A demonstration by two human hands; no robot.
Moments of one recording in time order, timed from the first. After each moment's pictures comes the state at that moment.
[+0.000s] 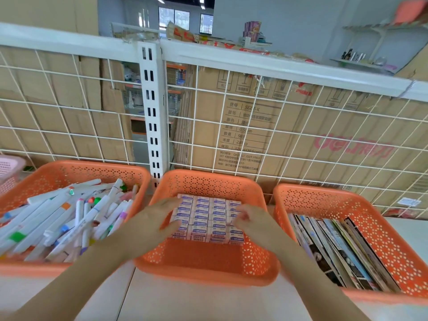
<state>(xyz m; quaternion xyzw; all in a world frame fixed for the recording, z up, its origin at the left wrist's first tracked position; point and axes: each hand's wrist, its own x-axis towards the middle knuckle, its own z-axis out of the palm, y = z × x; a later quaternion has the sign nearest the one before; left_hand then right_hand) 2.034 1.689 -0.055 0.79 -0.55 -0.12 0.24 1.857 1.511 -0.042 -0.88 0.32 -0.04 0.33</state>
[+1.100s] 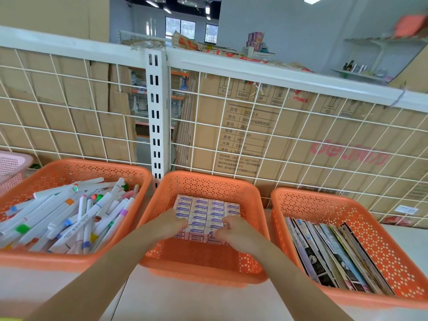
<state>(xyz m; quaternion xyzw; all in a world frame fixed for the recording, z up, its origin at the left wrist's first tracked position) 2.003 1.652 -0.050 0.78 -0.35 -0.37 0.37 1.872 1.531 -0.052 -0.87 0.30 0.02 0.39</state>
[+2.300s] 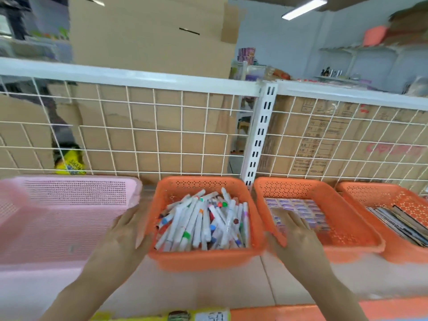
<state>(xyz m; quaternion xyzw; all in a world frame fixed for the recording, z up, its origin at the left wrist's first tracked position) 2.198 1.951 -0.045 0.83 -0.46 0.06 0.30 1.951 1.744 -0.041 -0.89 0.38 -0.25 0.04</state>
